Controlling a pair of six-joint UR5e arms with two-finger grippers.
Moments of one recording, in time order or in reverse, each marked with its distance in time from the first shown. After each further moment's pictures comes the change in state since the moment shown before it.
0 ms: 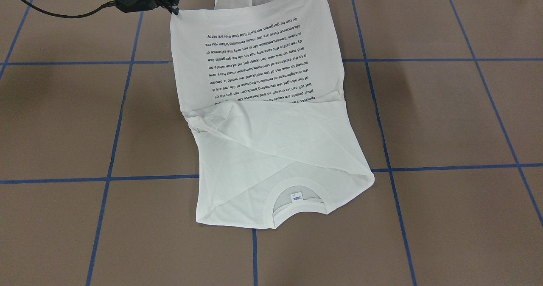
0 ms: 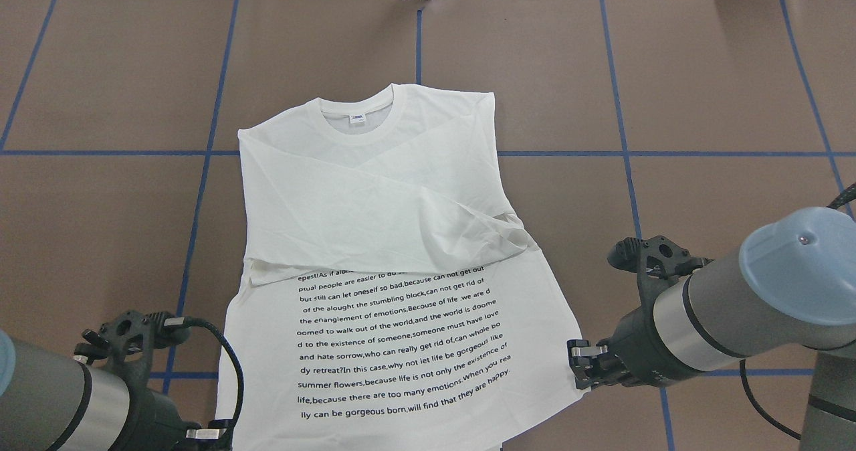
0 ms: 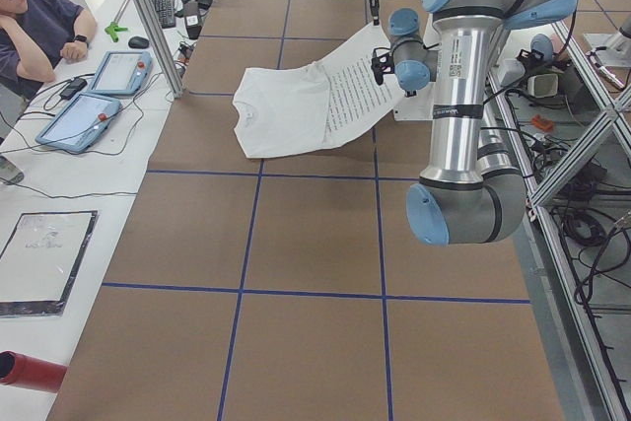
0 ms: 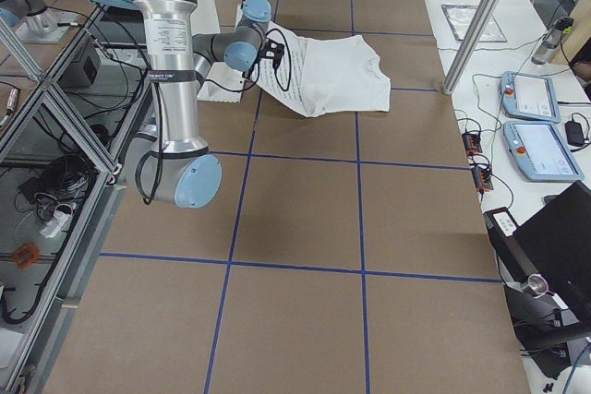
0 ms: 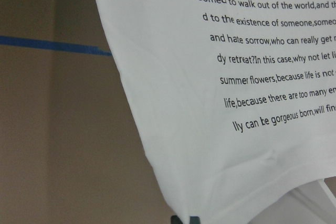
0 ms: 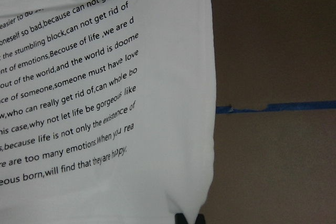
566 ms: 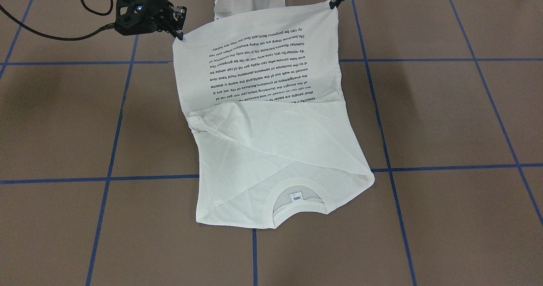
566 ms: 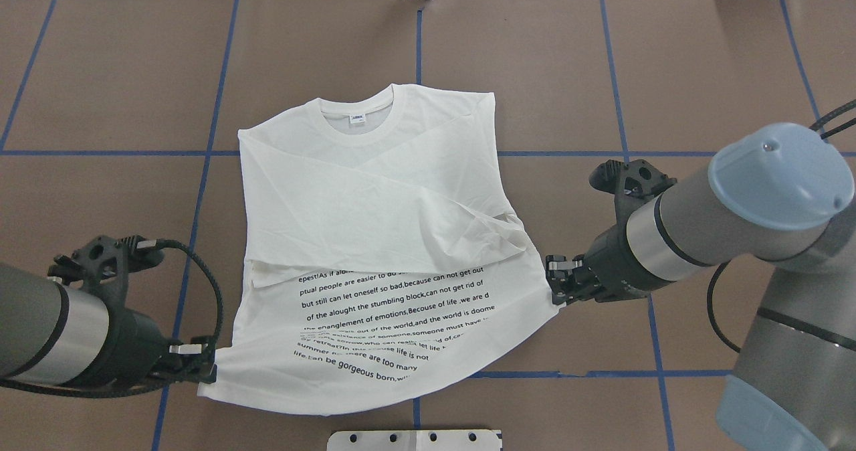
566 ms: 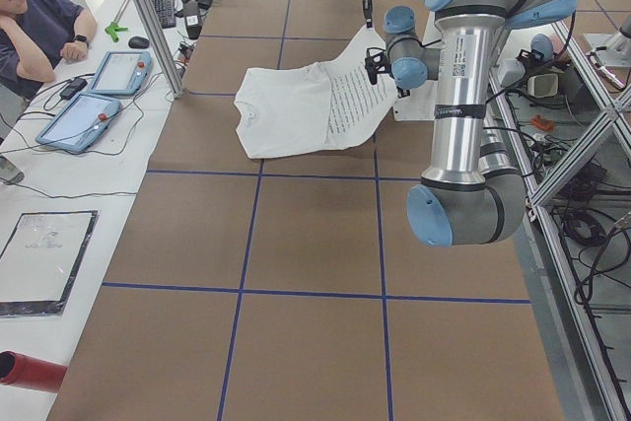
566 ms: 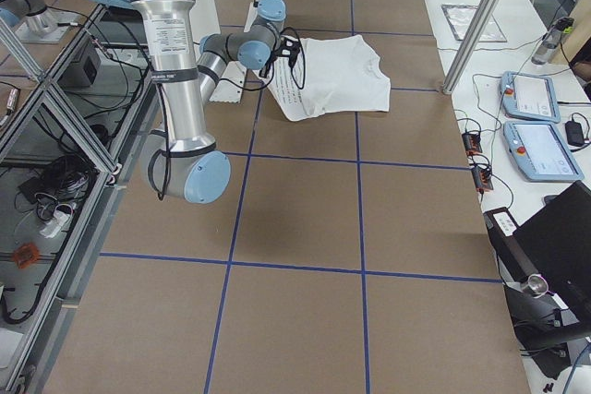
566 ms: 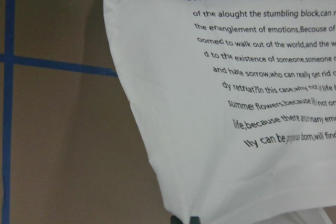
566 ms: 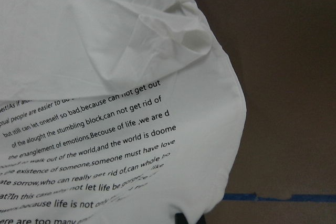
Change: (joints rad) left arm -0.216 -0.026 0.044 0.040 -0.047 0.110; right arm 0.175 0.139 -0.140 0.000 0.019 -0.089
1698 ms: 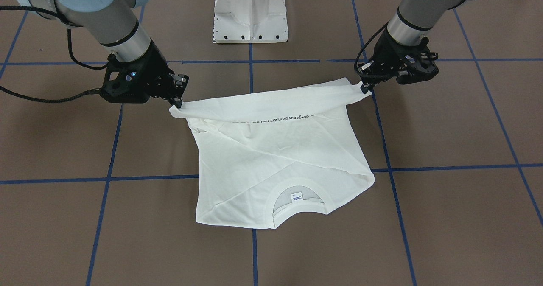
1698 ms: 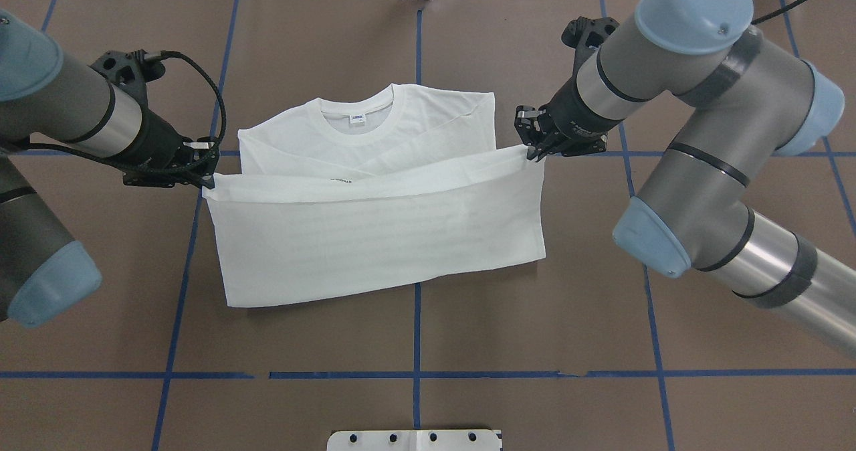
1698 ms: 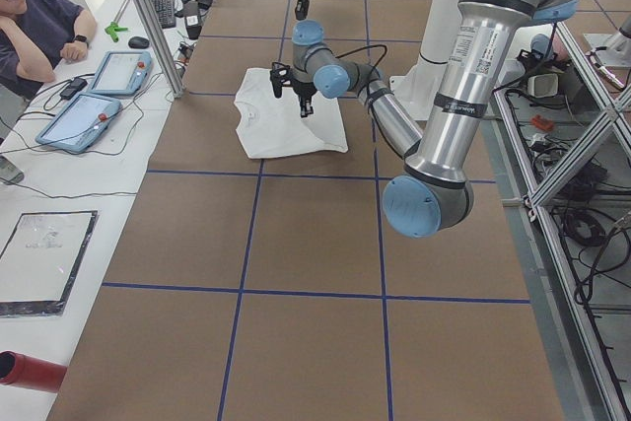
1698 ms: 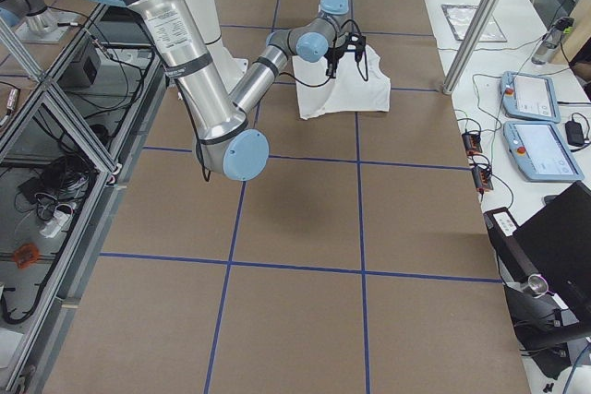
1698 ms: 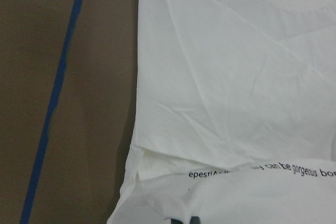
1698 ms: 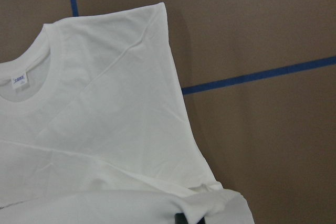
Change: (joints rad) left arm -0.395 -0.249 0.435 -0.013 -0.066 0.226; right arm 0.220 0.294 -0.398 0.035 -0.018 -0.103
